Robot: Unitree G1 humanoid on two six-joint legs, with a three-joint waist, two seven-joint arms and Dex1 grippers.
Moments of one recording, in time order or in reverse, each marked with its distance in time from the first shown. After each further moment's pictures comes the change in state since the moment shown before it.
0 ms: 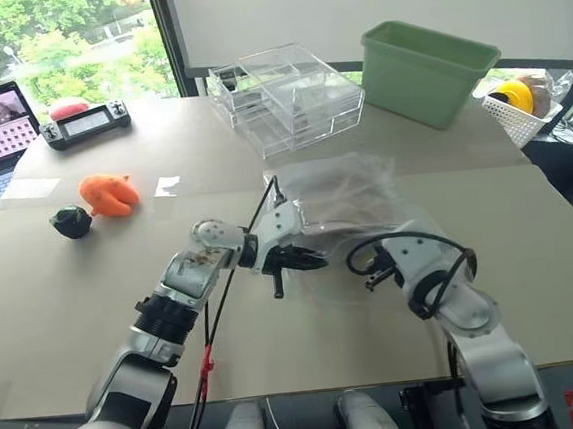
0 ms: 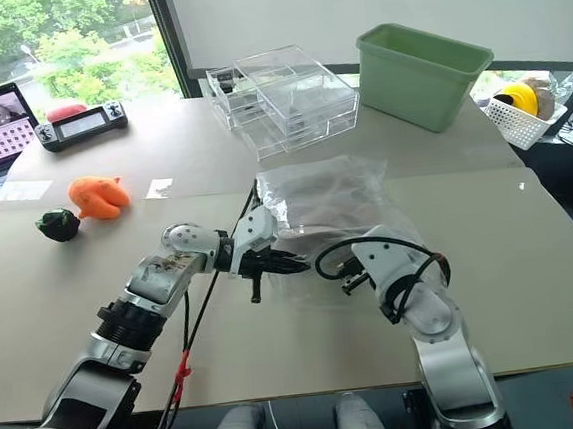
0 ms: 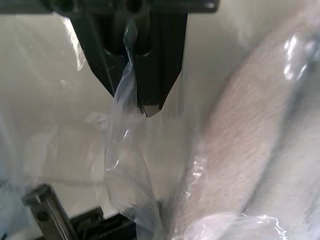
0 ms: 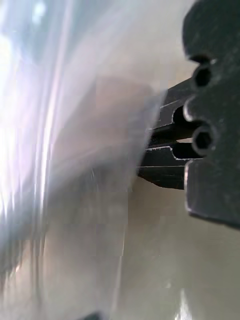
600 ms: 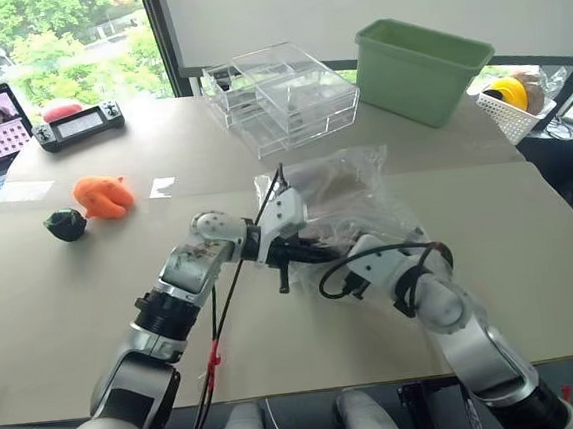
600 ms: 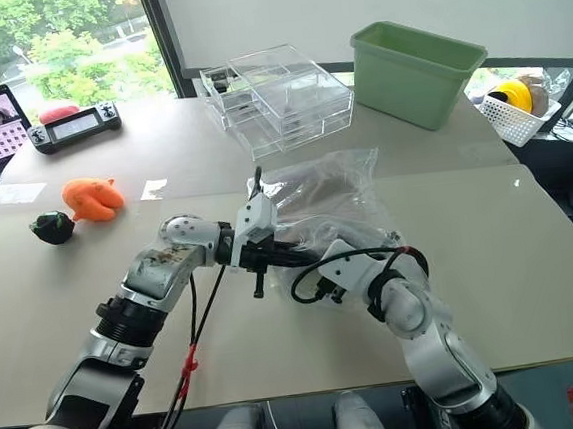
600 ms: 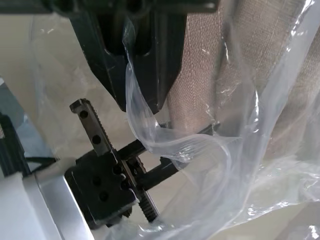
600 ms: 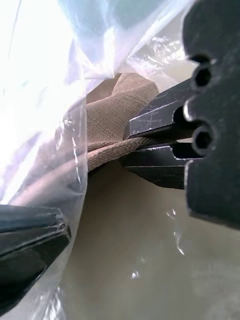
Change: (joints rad) left arm -0.019 -0.013 0.022 -0.051 -0.057 -0.005 -0.038; right arm -0.091 -0.097 0.224 0.072 -0.130 -0.101 0.011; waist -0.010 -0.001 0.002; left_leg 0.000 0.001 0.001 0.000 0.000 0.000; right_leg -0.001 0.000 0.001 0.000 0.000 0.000
